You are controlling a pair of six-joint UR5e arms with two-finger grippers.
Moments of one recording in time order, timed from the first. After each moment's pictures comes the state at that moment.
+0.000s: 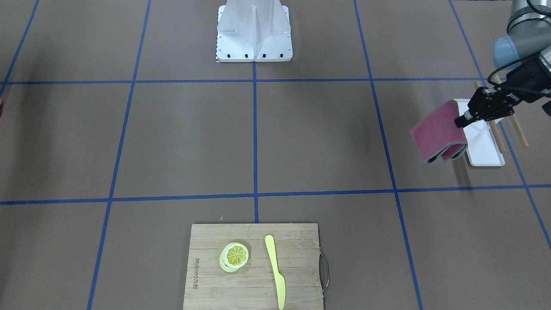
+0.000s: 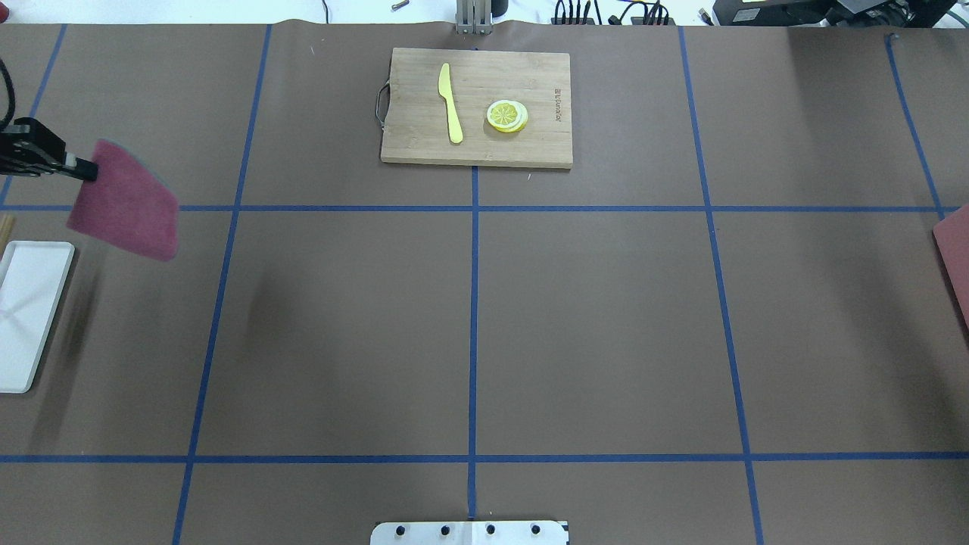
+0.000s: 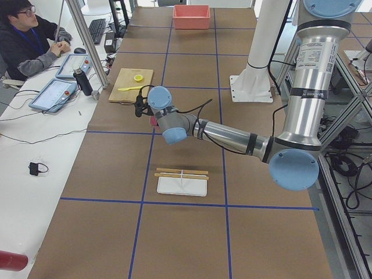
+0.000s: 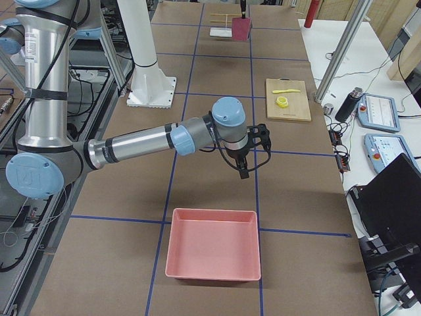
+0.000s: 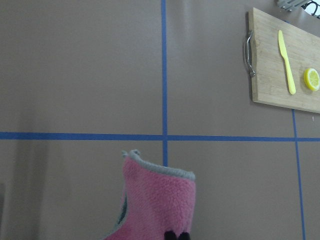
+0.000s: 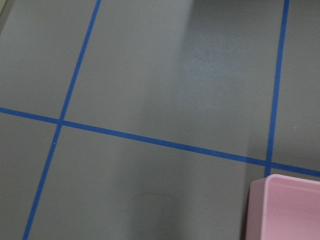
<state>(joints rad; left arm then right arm) -1.20 -1.71 -1.69 -2.44 -2.58 -1.12 1.46 -1.66 1.94 -1.38 2.40 0.25</state>
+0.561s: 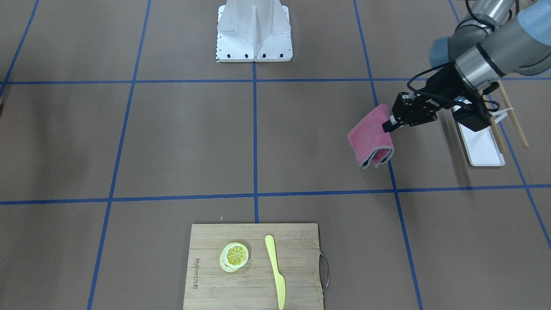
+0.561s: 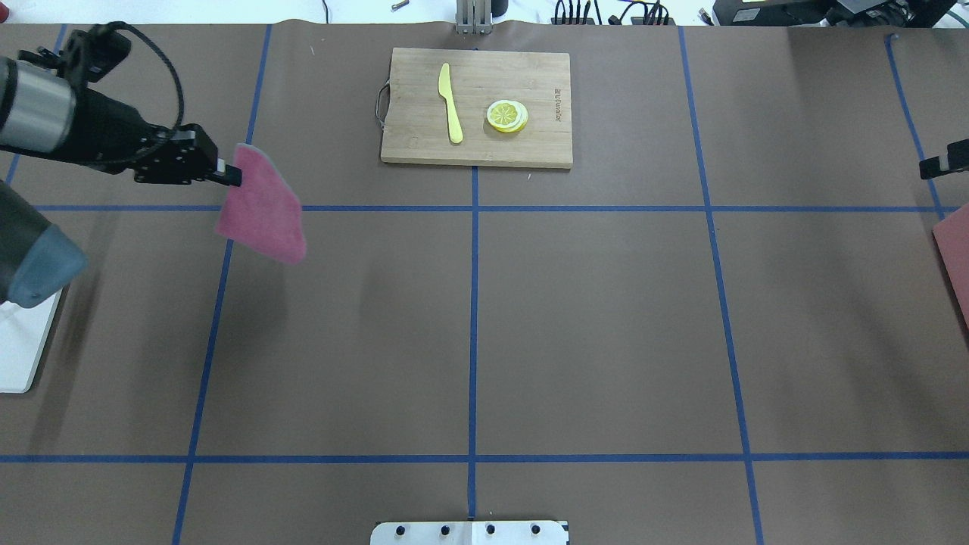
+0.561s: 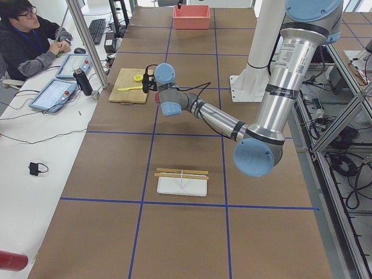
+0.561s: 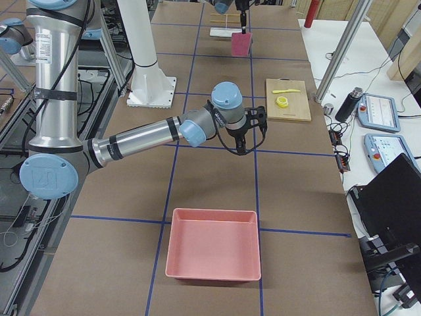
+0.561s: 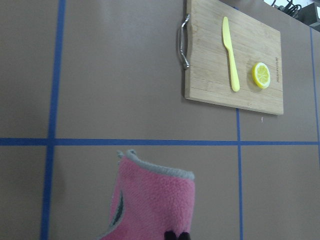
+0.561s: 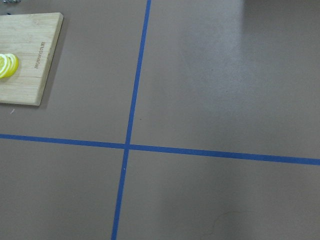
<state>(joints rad) -0.97 -1.88 -1.72 -2.44 -2.37 -1.36 1.31 -1.64 1.97 -1.13 2.41 0.67</state>
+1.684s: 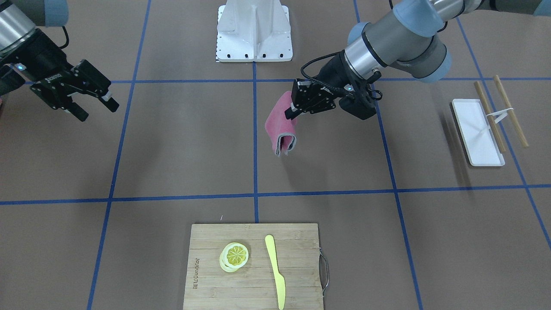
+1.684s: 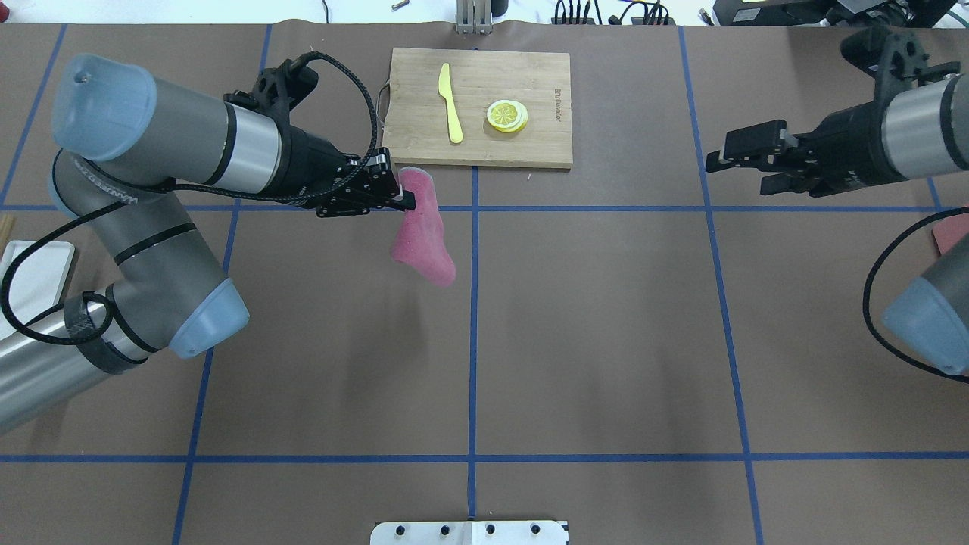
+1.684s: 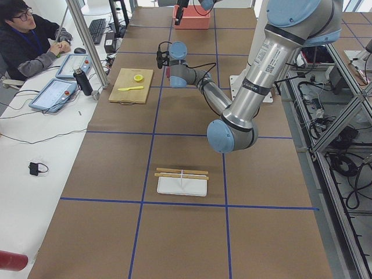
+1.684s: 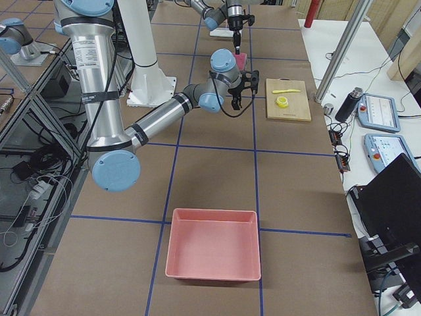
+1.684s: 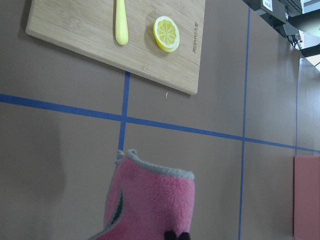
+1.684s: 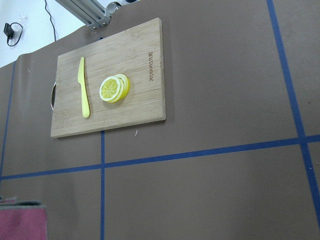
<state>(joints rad) -0.73 -2.12 -1.70 -2.42 -2.13 -1.61 0.93 -1.41 2.03 -1.01 2.13 1.32</state>
